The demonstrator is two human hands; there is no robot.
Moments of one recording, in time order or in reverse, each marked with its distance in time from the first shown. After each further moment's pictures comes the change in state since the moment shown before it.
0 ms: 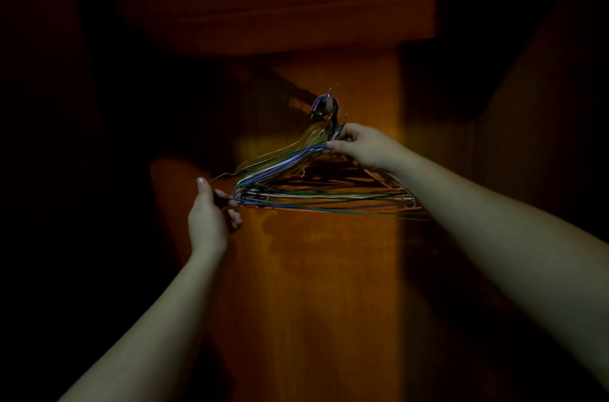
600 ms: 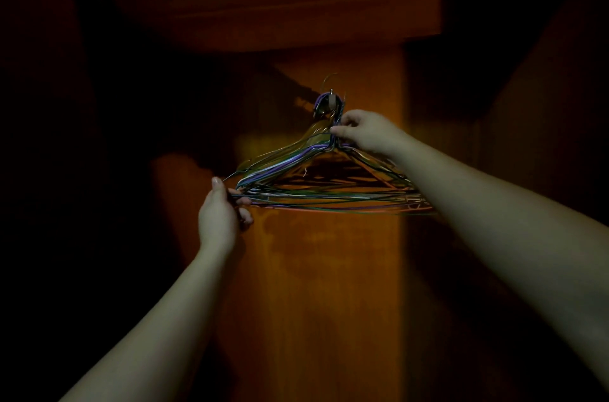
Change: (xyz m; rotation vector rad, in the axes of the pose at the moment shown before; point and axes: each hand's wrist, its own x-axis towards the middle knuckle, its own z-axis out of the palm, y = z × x) left_hand 0.005 -0.006 0.012 0.053 -0.013 -0.051; right_hand 0.032 0.004 -0.006 -0.132 0.084 0.016
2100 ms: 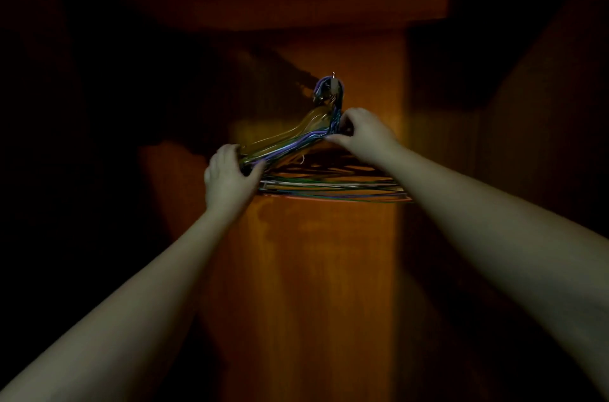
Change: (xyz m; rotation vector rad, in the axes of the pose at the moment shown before) left_hand 0.060 -0.014 0.014 1.085 -0.050 0.617; right_hand 0.005 0.024 0.032 -0.317 0.111 -0.055
